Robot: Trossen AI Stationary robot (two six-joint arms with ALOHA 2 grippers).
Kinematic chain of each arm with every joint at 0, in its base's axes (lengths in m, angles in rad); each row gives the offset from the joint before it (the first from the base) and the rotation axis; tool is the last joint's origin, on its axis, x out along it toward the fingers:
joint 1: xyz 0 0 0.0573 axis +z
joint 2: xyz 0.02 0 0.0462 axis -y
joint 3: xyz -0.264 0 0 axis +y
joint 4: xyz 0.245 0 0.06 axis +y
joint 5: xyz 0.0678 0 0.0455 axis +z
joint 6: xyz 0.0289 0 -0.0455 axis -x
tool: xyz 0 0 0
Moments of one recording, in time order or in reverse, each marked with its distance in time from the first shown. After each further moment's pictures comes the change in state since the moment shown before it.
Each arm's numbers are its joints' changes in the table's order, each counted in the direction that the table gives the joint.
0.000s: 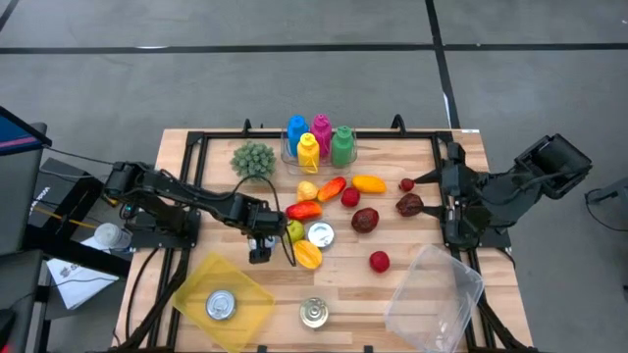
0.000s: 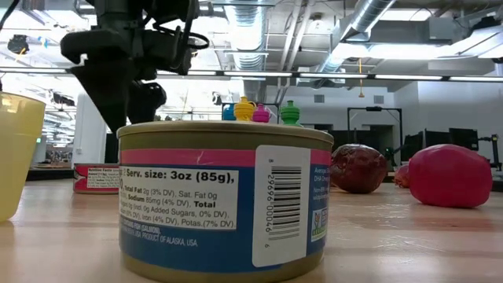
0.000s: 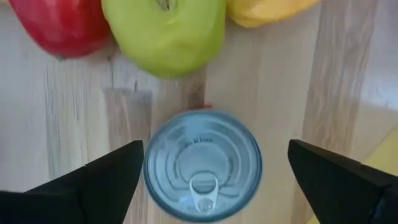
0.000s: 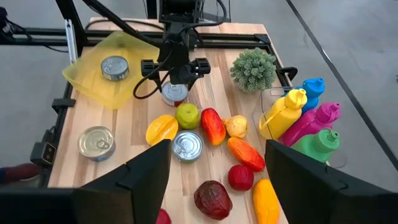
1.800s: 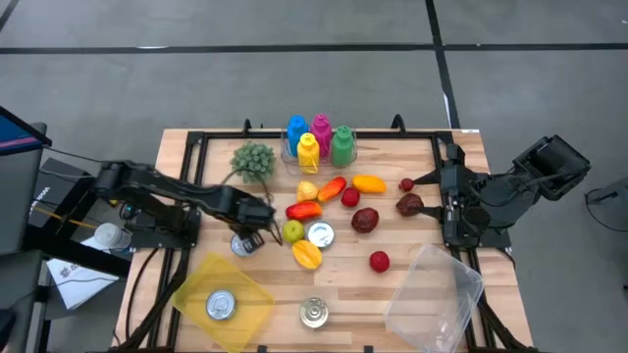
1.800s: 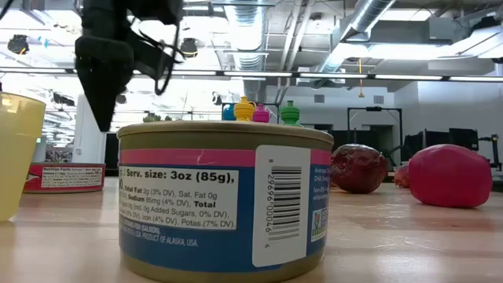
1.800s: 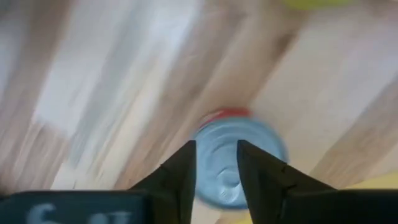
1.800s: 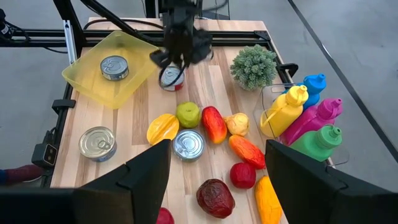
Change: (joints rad) left arm 0.014 0.108 0.006 0.296 0.078 0.472; right arm 0.000 0.000 0.009 0.000 0.000 -0.026
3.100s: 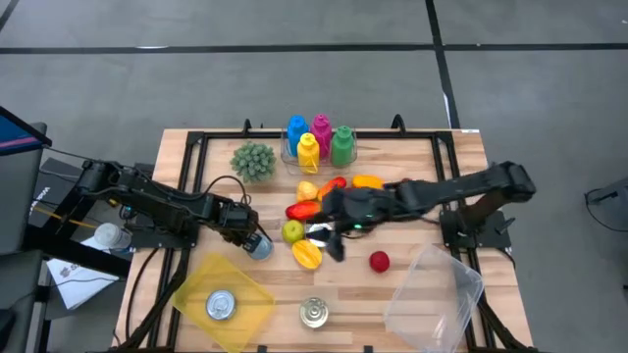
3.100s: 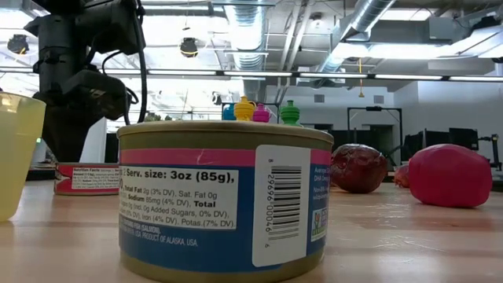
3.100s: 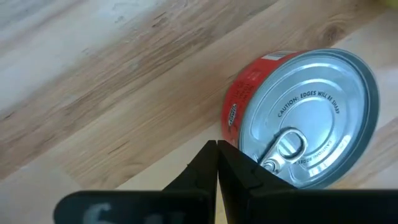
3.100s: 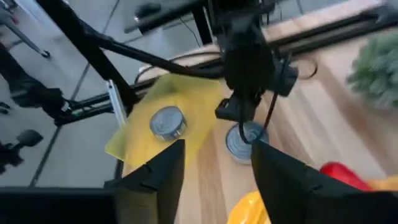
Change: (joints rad) left arm 0.000 0.174 0.398 -0.428 -0.156 0.470; right arm -0.393 -0.203 0.688 -1.223 0.542 0.028
